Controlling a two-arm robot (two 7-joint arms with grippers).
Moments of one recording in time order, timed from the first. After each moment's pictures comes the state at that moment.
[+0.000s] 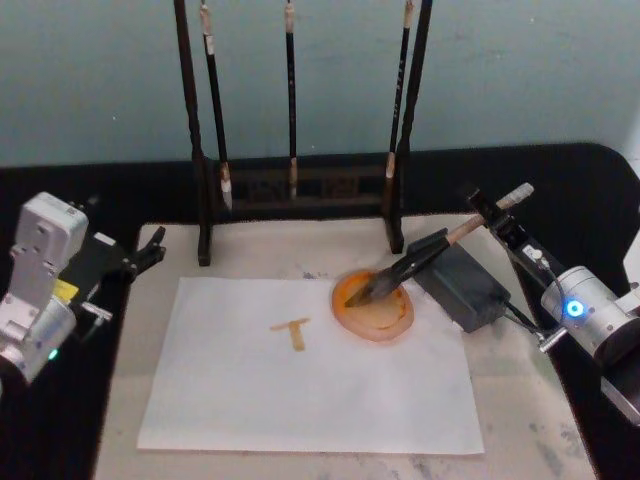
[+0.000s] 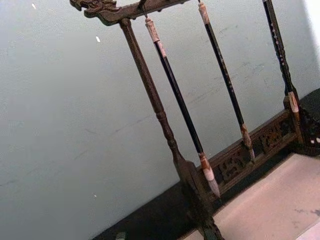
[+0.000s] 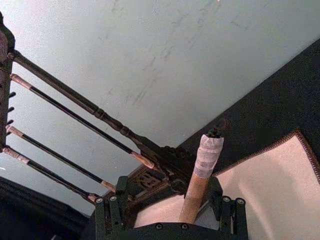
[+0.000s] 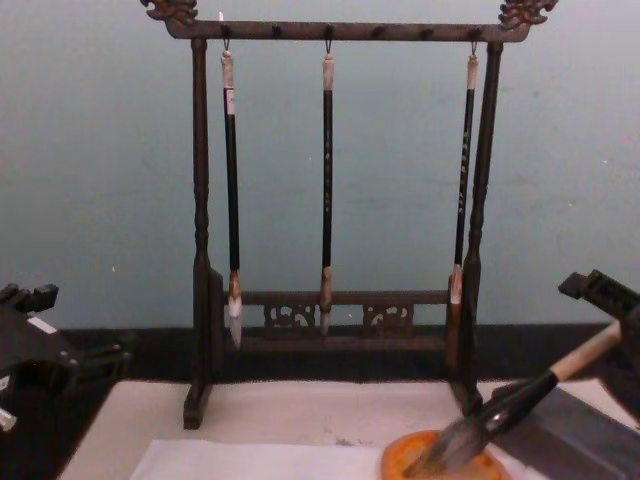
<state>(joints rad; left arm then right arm) -0.20 0.60 0.45 -1.41 -0.25 -0.12 0.03 0.29 0.41 -0.36 -1.21 1.36 0.10 0.32</state>
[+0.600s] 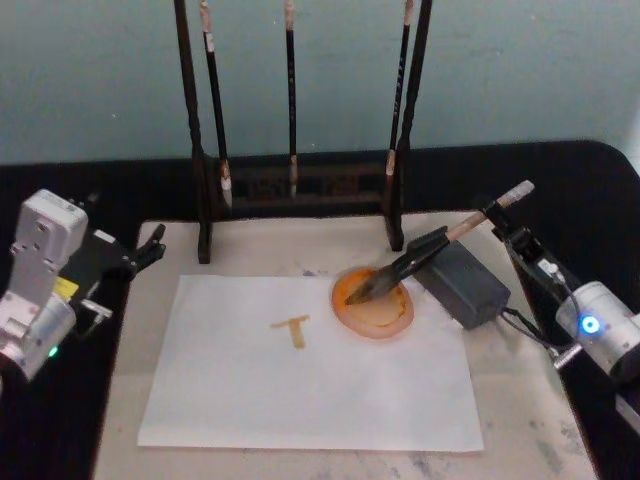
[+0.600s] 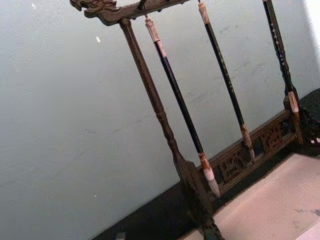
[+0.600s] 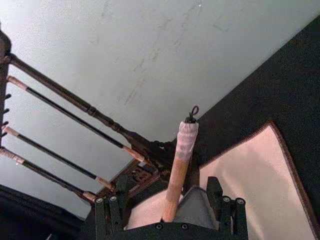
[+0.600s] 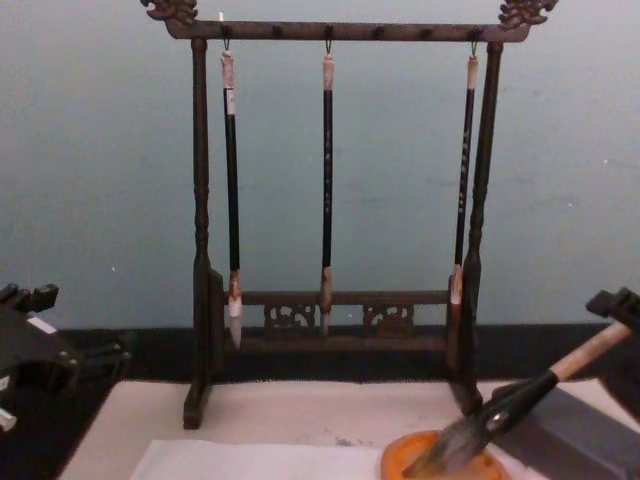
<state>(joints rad) -0.20 0.60 0.45 -1.41 -0.25 -0.12 0.03 0.22 0.44 -0.34 -1.27 1.39 0.09 0.28</state>
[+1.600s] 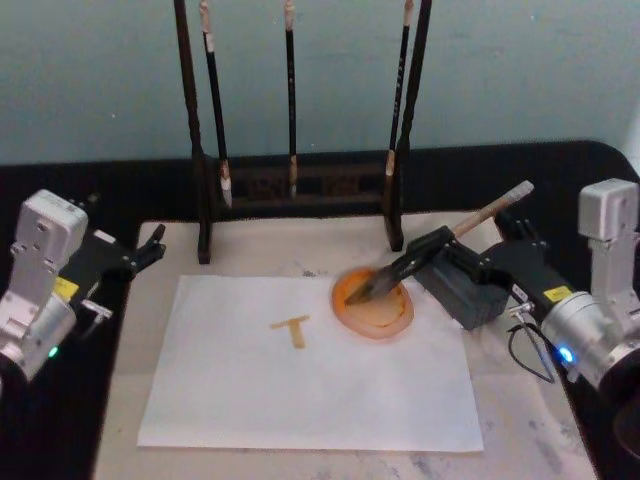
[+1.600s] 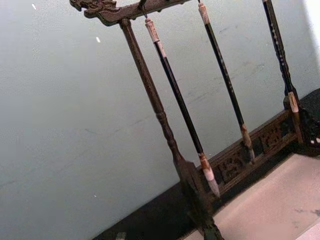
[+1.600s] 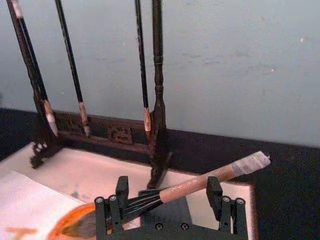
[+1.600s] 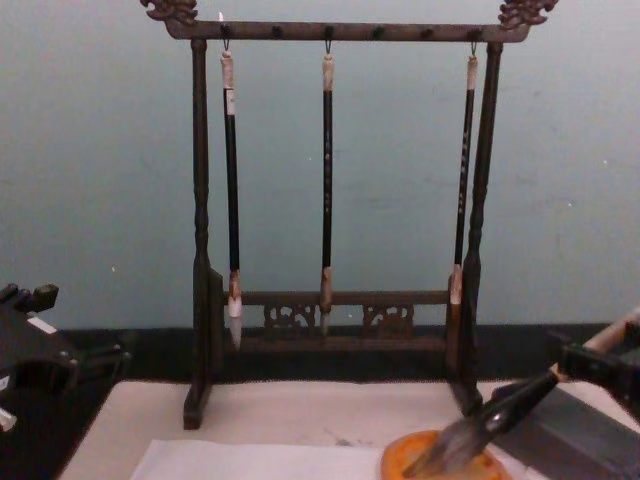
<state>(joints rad) -0.20 0.60 0.45 -1.41 -0.25 -0.12 0.03 0.19 0.59 -0.52 -1.47 0.65 -0.12 0.03</state>
